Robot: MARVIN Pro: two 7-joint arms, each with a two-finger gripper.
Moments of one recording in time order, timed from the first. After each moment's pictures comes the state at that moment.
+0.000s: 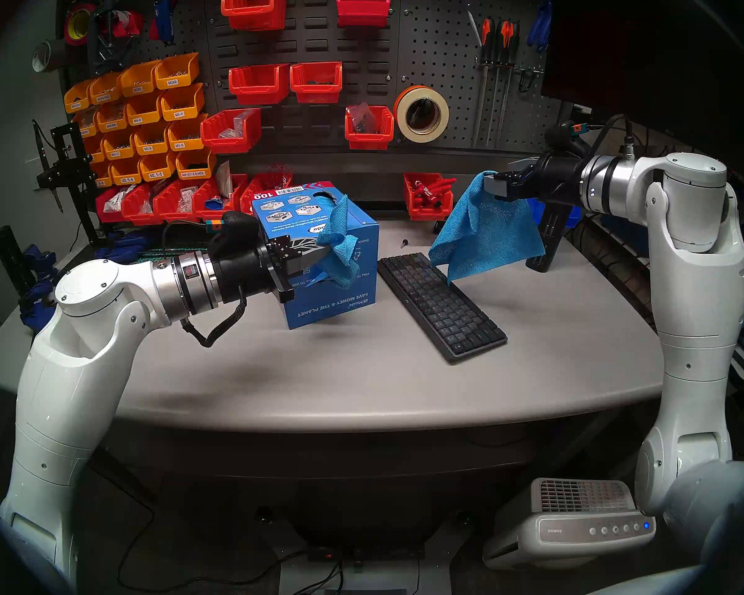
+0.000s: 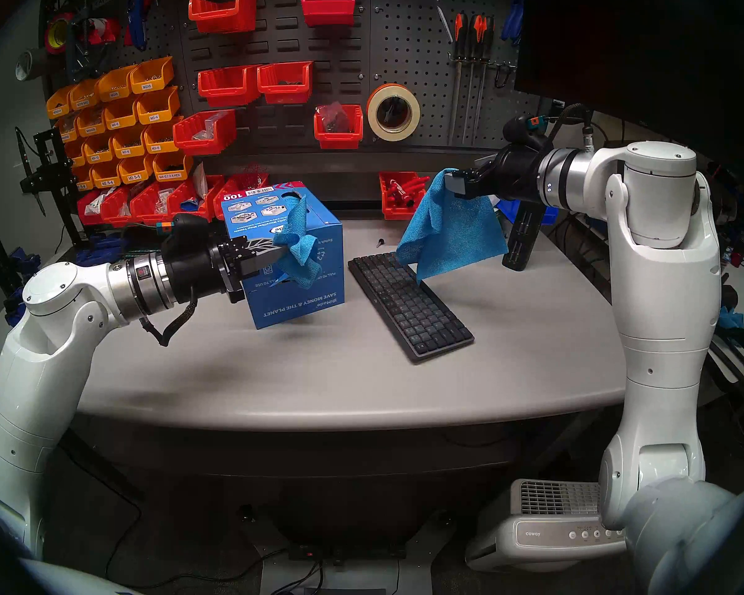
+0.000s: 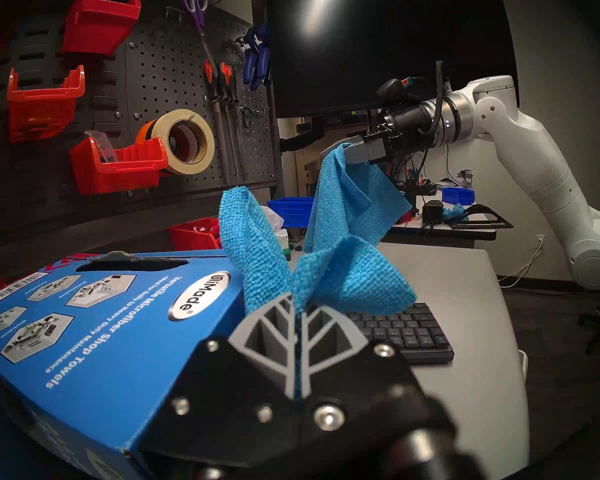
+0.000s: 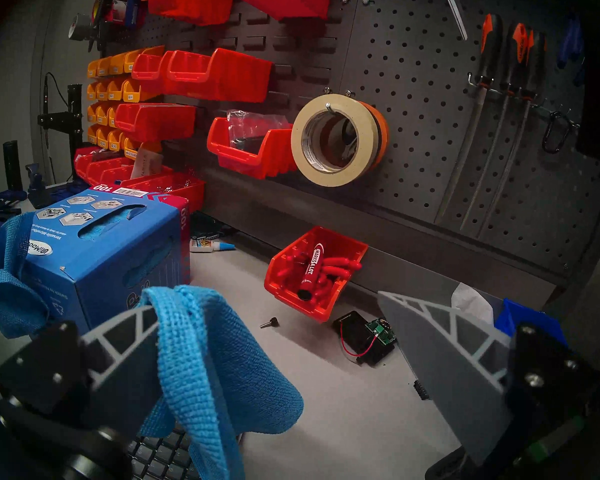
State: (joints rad) left arm 1.54 -0.91 -1.67 -2.01 -0.64 0.37 -0.81; right arm -1.01 -1.03 1.68 -1.89 0.12 0.96 0.86
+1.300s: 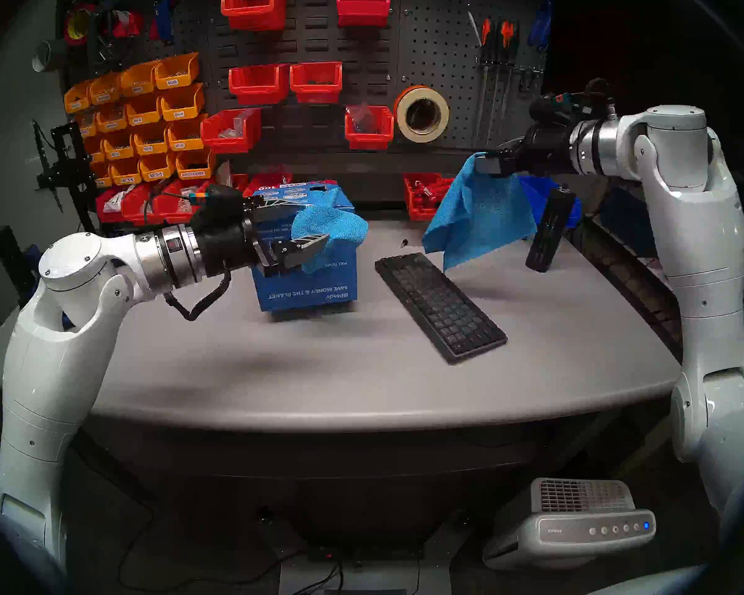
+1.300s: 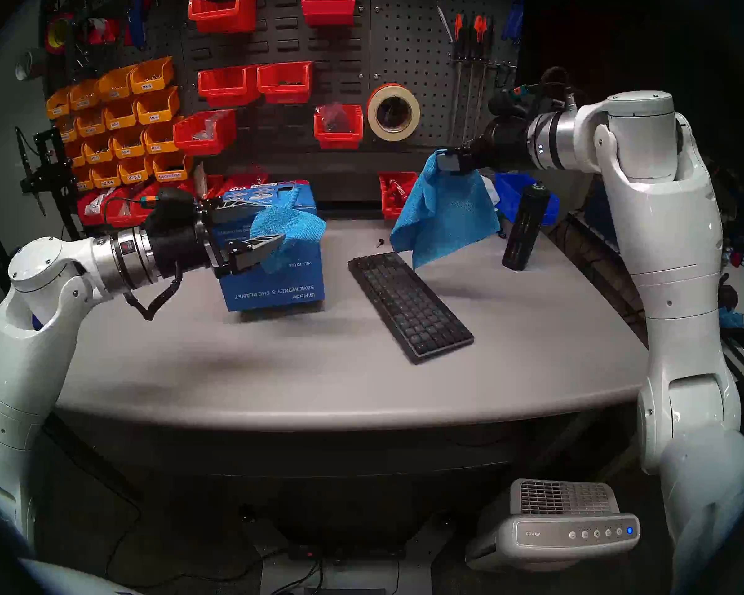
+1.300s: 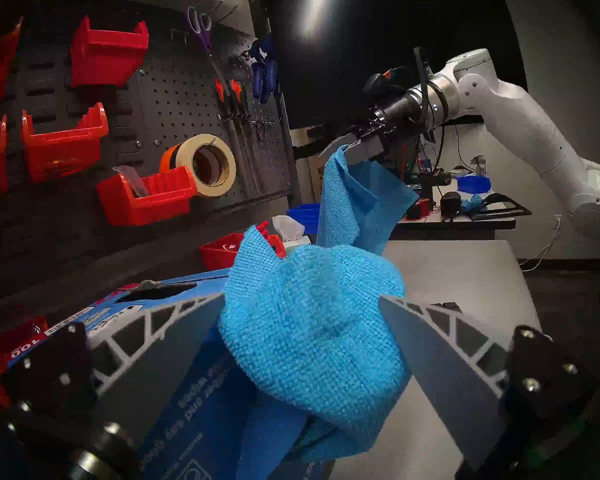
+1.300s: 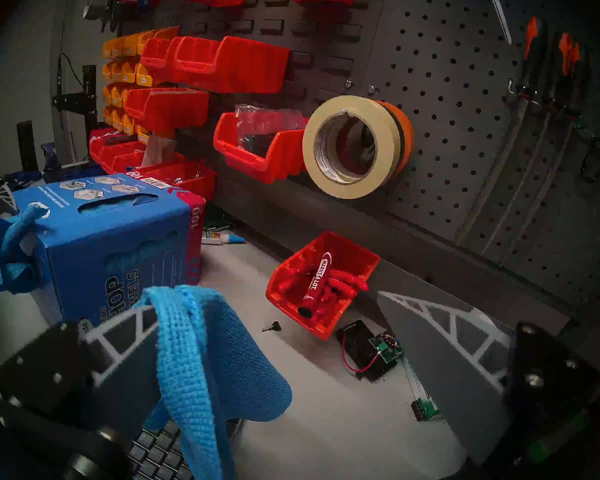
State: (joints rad) left arm 1.47 -0.85 -1.70 -1.98 -0.63 0.36 -0.82; right arm -0.72 -0.89 1.42 -1.67 0.26 0.96 0.87
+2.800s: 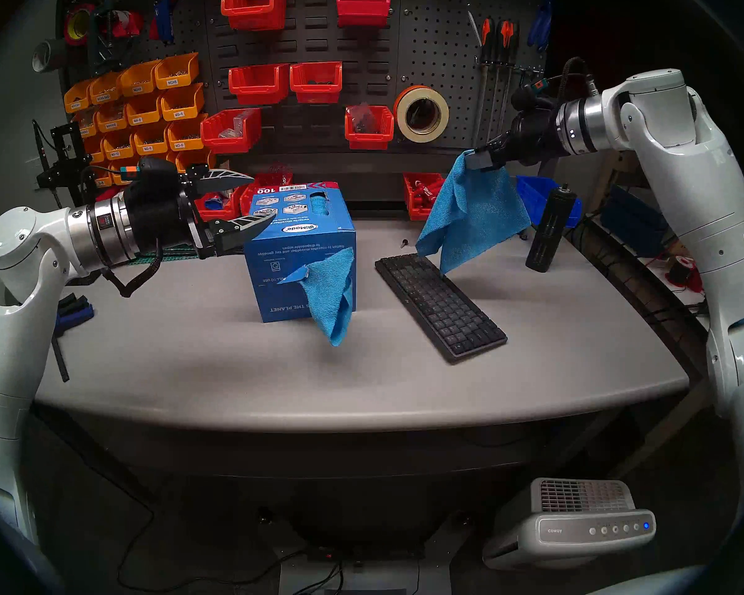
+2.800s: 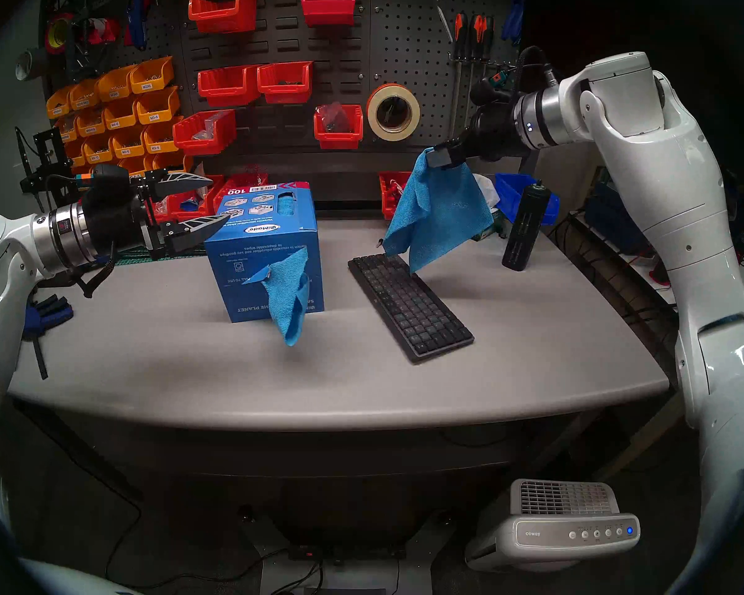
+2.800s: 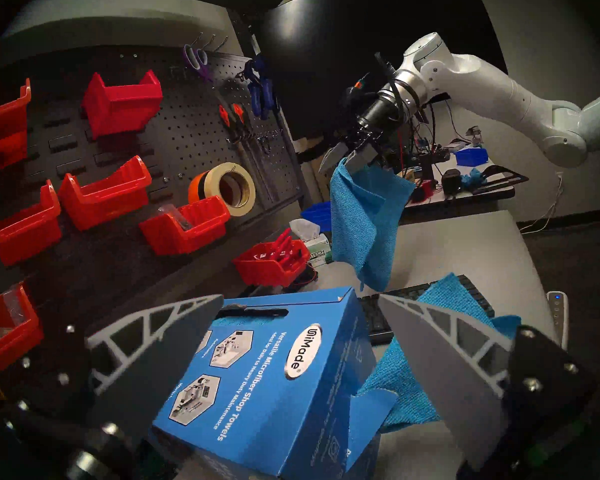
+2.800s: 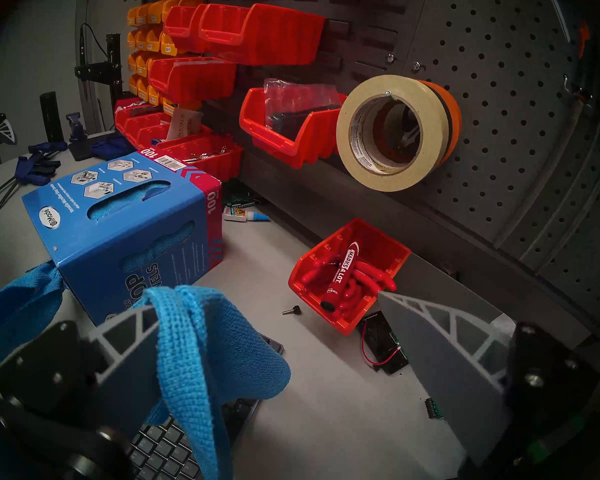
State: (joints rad) left arm 1.48 -0.73 -1.87 -1.94 -0.64 0.30 -1.00; right arm -0.44 -0.76 1.07 -1.51 0.47 0.96 0.87
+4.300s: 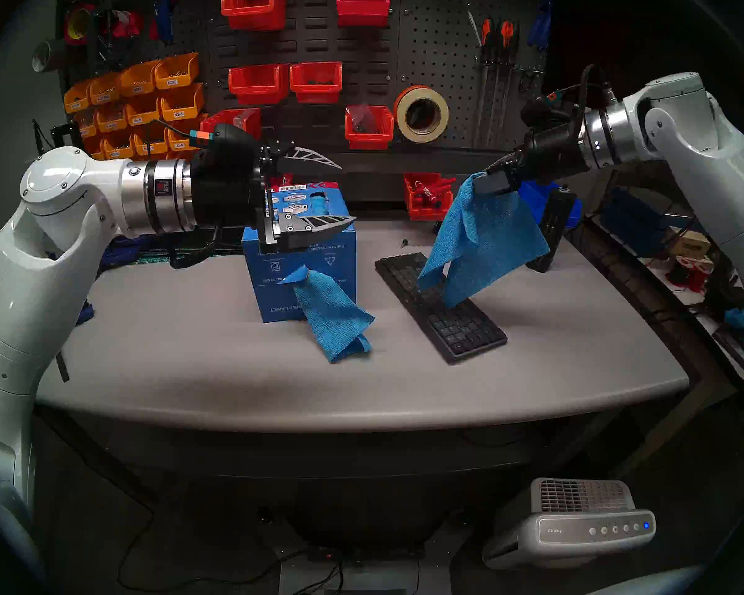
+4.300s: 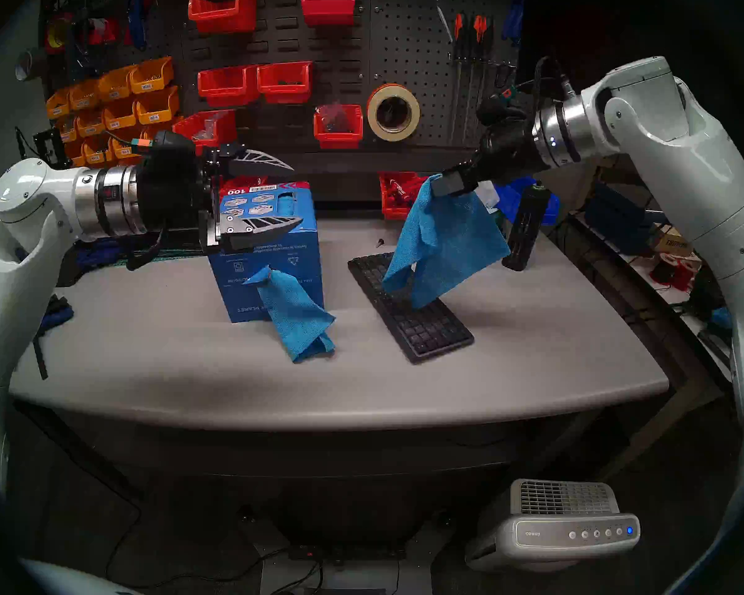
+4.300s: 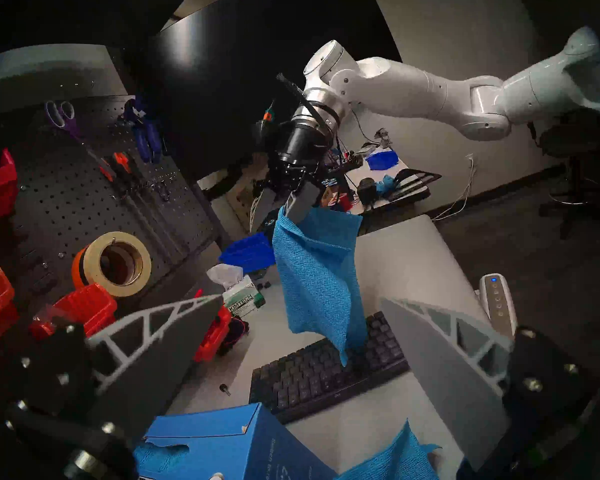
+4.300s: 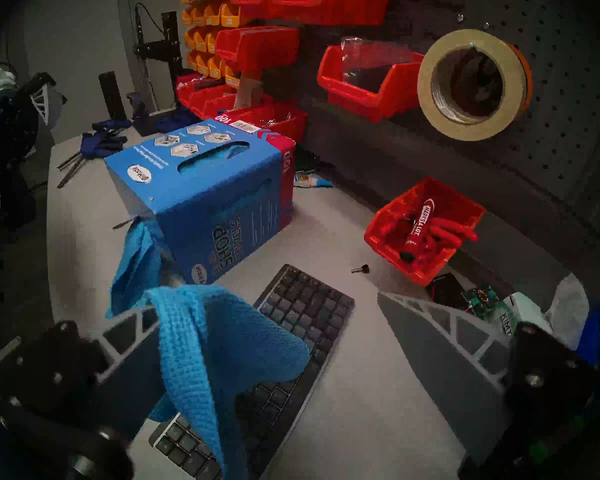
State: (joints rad) left arm 1.13 -0.70 -1.50 -1.96 -0.66 0.31 -1.04; right arm -0.36 -0.50 0.81 -1.62 0.85 0.96 0.87
